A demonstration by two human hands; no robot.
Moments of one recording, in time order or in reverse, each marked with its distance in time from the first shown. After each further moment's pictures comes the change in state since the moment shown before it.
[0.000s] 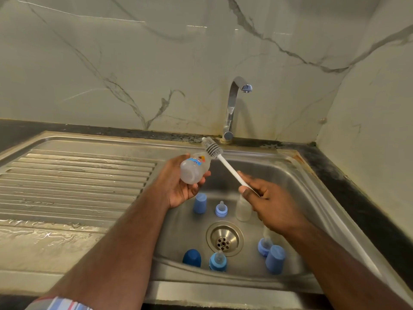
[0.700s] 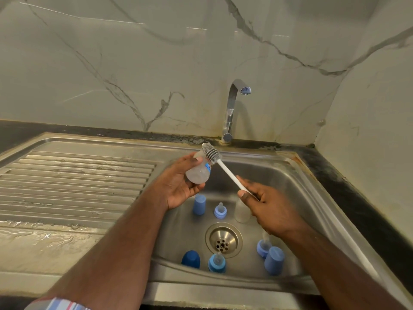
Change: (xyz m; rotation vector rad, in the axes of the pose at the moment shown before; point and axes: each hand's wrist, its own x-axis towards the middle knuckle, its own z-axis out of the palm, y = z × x) left_hand 0.003 -0.004 0.003 0.034 -0.038 0.161; right_hand -0.001 0.001 0.001 -0.023 -0.019 0.030
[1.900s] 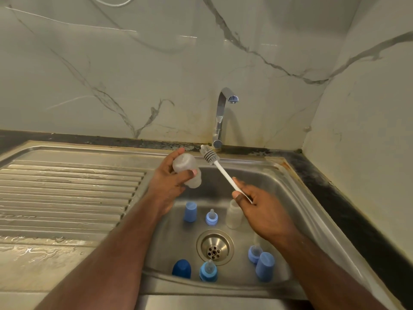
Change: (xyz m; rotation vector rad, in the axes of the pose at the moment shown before) left_hand 0.008 -0.006 0.005 0.251 0.154 0.358; right_hand -0.002 -0.005 -0.008 -0.064 0.069 0.033
